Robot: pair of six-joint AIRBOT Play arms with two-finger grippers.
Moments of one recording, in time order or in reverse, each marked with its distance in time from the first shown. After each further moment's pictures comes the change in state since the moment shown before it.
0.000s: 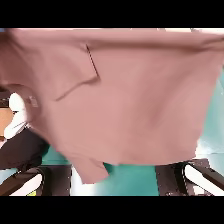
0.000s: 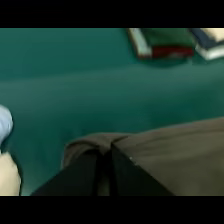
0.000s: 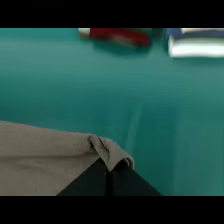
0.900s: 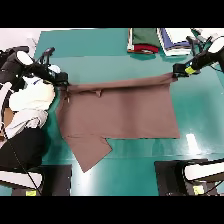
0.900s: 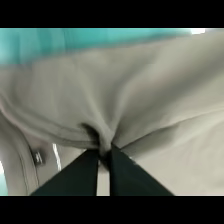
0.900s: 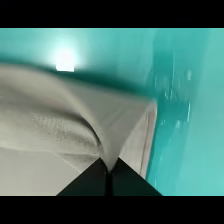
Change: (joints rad) left arm 0.000 -0.533 -0.275 -0.083 0.124 0.119; right arm 0.106 -0.515 -0.171 -0.089 -0.189 0.000
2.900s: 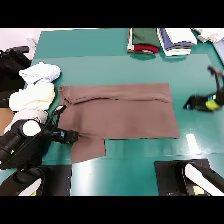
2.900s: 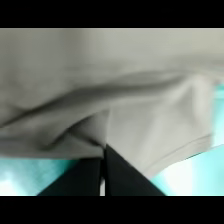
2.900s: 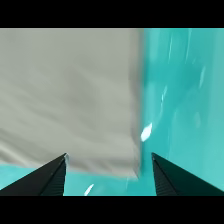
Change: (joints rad) left arm -0.336 0.782 -0.956 -0.028 0.107 -0.306; right arm -0.237 0.574 -0.626 0.018 0.175 -0.026
